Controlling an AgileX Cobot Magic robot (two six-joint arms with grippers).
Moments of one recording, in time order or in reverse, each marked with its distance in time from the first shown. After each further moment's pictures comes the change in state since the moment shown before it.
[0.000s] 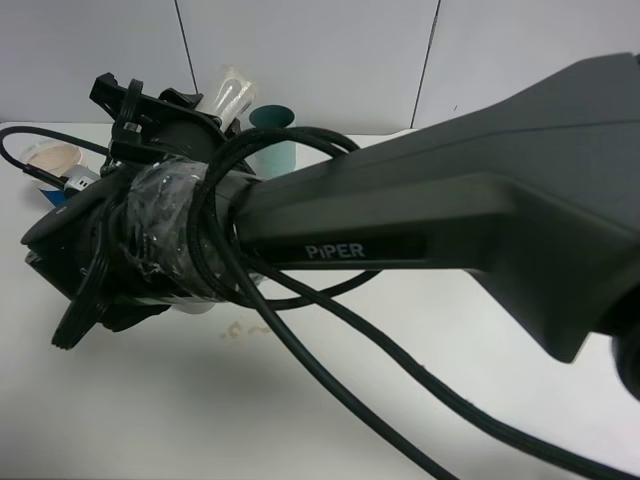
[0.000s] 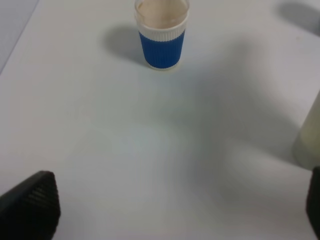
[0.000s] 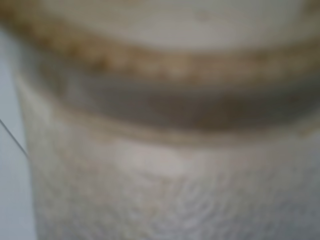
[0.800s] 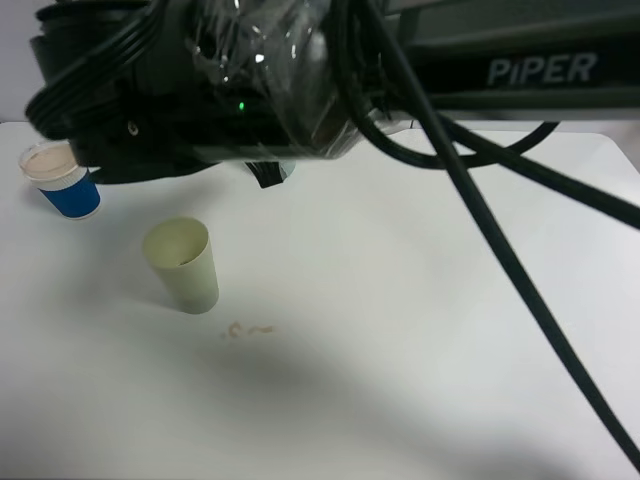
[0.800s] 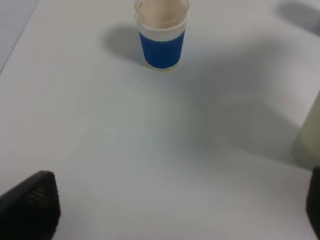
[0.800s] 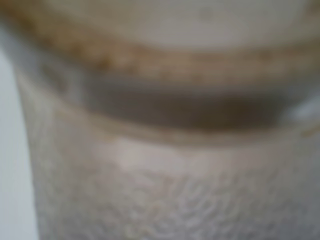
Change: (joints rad) left arm 0.000 0.000 0.000 0.000 0.000 0.000; right arm -0.085 -0.200 0.000 0.300 -0.034 0.288
